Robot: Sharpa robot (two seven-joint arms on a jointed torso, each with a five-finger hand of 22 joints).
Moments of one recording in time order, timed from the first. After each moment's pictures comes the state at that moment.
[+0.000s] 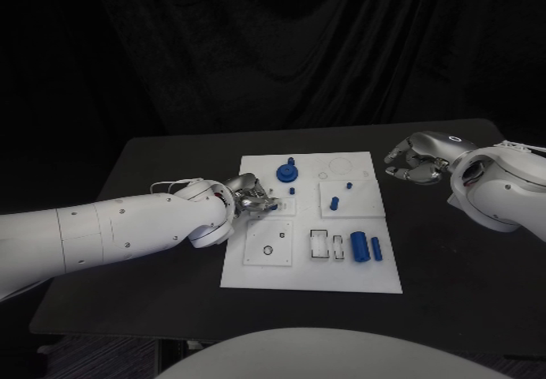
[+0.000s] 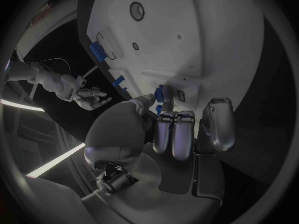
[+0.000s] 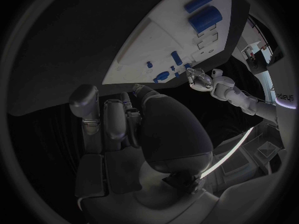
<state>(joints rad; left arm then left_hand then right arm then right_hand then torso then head) 1.17 -0.72 -0.21 1.48 -1.03 -0.35 -0.35 1.01 -0.04 0.40 0.20 0.21 1.03 0.05 0.12 1.06 1.47 -0.02 1.57 1.31 1.47 -0.06 1.57 1.31 0.05 1.42 0.06 1.31 1.31 1.38 -1.01 -0.25 1.59 -1.46 -0.29 -0.25 1.39 -0.01 0.27 0.20 0.32 0.84 0.14 0.10 0.15 1.45 0.03 1.45 1.31 1.46 -0.04 1.21 1.23 0.10 1.38 0.07 0.91 1.31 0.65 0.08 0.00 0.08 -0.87</state>
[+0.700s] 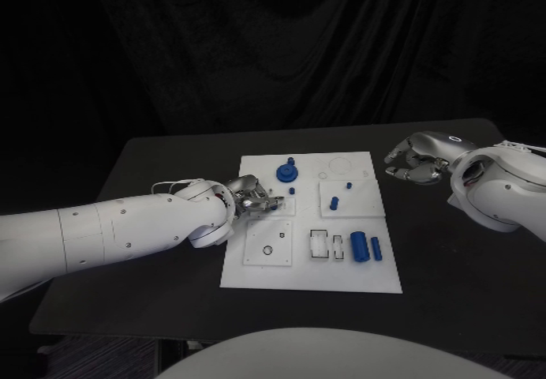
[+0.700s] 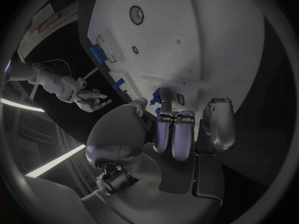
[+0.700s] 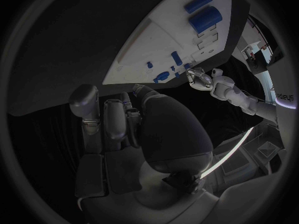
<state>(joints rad) 1.17 -0.72 -0.21 1.47 -1.03 -0.33 -0.35 0.96 0.04 0.13 0.29 0.17 0.97 0.05 0.25 1.26 1.47 -0.01 1.57 1.31 1.47 -0.05 1.57 1.31 0.05 1.42 0.06 1.31 1.31 1.38 -1.01 -0.25 1.59 -1.46 -0.29 -0.25 1.39 -0.01 0.27 0.20 0.32 0.84 0.14 0.10 0.15 1.45 0.03 1.45 1.31 1.46 -0.04 1.21 1.23 0.10 1.38 0.07 0.91 1.31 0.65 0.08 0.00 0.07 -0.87</state>
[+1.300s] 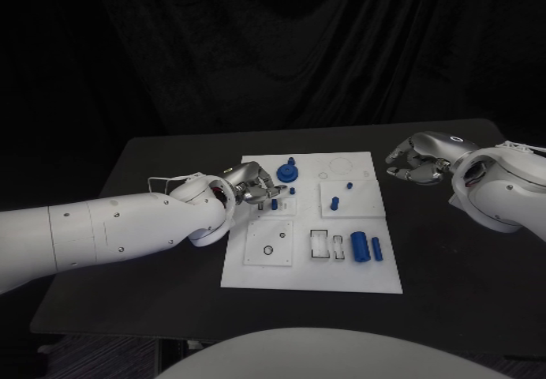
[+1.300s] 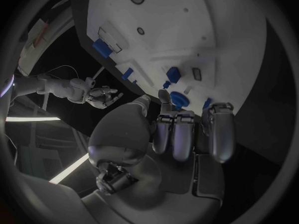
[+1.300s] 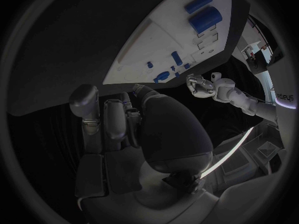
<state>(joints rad) 1.20 -0.74 -0.21 1.53 -1.17 -0.45 -0.28 1.08 0.05 0.08 0.29 0.24 0.94 0.02 0.48 1.31 1.47 -0.04 1.57 1.31 1.47 -0.08 1.57 1.31 0.05 1.46 0.03 1.40 1.31 1.38 -1.01 -0.25 1.59 -1.46 -0.30 -0.25 1.39 -0.01 0.27 0.20 0.32 0.84 0.14 0.10 0.15 1.45 0.03 1.45 1.31 1.46 -0.04 1.21 1.23 0.10 1.38 0.07 0.91 1.31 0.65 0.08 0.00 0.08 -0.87</state>
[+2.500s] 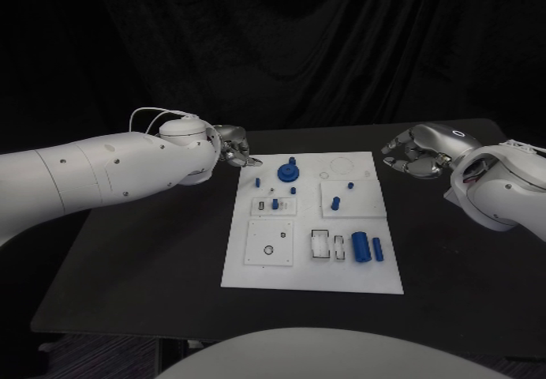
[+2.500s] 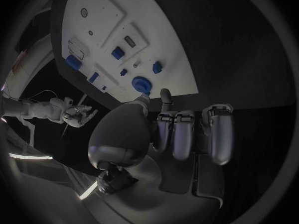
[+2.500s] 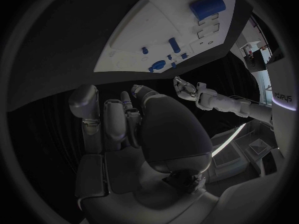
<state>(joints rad) 1.37 -0.66 -0.21 1.26 -1.33 -0.02 -0.35 1.09 0.05 0.06 0.29 0.10 0.95 0.04 0.35 1.28 1.46 -0.01 1.57 1.31 1.47 -0.06 1.57 1.31 0.05 1.47 0.05 1.44 1.31 1.38 -1.00 -0.25 1.59 -1.45 -0.41 -0.18 1.39 -0.01 0.29 0.19 0.37 0.85 0.14 0.10 0.15 1.45 0.04 1.45 1.31 1.47 -0.04 1.22 1.24 0.10 1.38 0.07 0.92 1.31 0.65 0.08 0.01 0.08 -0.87</state>
